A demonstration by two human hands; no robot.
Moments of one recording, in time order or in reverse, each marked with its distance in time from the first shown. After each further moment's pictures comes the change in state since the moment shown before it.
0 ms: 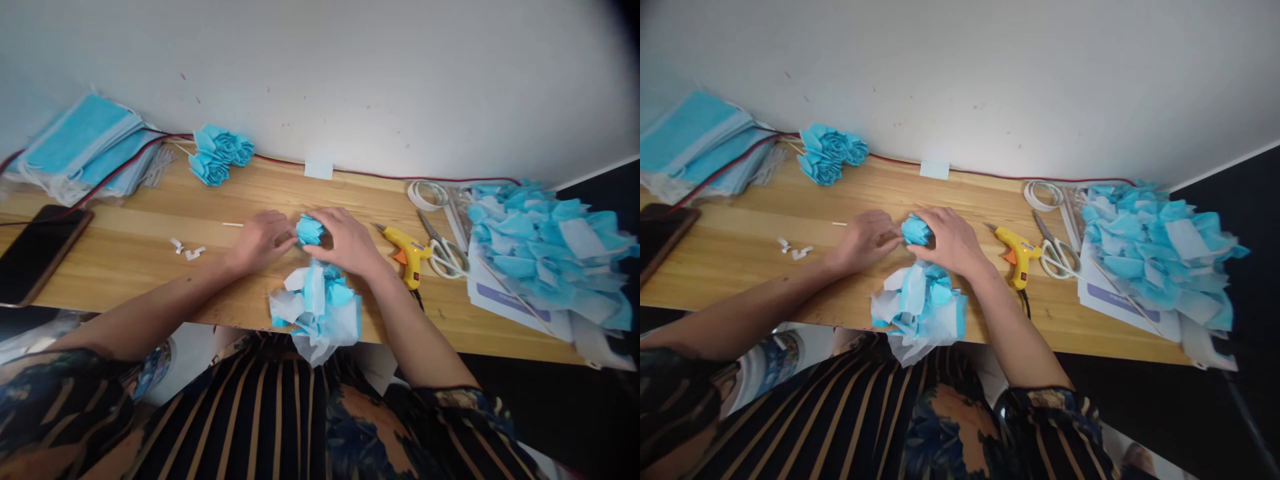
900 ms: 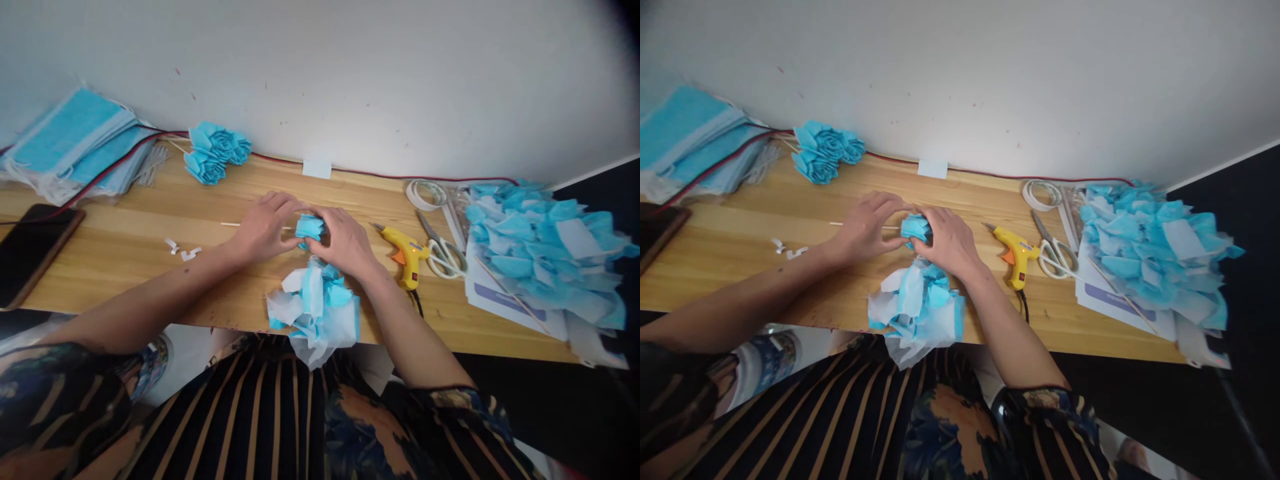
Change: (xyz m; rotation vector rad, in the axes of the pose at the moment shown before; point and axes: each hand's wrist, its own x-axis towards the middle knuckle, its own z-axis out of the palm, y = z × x) left_hand 0.020 -0.006 -0.001 0.101 -0.004 0.069; right_hand 0.002 -0.002 0.009 -0.030 0.065 0.108
